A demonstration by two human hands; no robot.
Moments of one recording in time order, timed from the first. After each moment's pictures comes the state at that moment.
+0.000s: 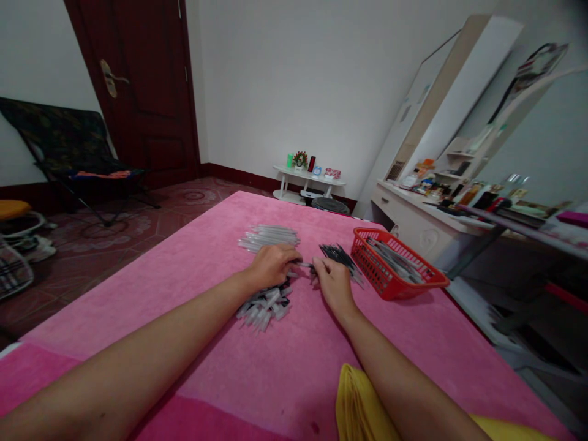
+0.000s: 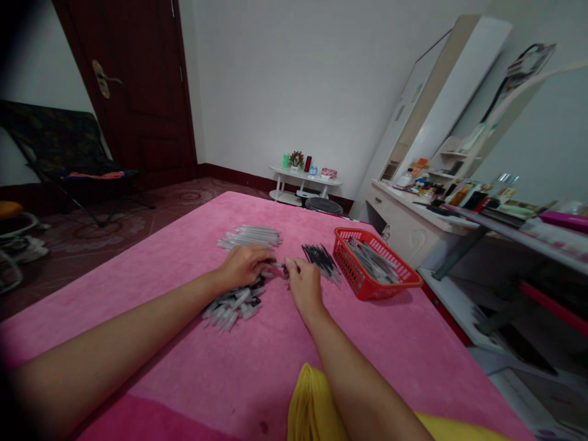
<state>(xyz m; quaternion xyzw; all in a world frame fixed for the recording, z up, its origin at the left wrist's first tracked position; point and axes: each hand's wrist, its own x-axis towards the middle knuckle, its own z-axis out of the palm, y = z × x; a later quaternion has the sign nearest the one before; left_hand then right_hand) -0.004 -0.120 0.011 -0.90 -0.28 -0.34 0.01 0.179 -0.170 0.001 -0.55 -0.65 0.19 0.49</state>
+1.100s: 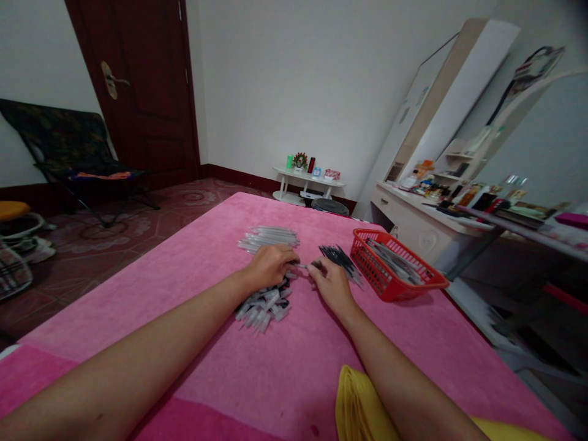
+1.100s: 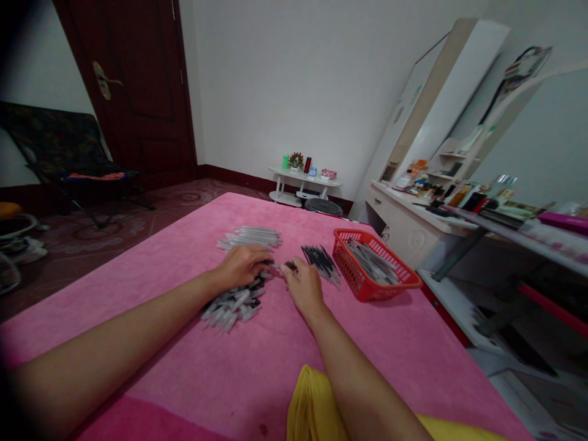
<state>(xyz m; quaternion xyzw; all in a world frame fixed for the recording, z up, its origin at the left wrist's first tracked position) -0.007 -0.119 0.015 -0.91 -0.28 -0.31 0.02 0.184 -0.172 0.004 -0.56 -0.69 0.15 0.42</state>
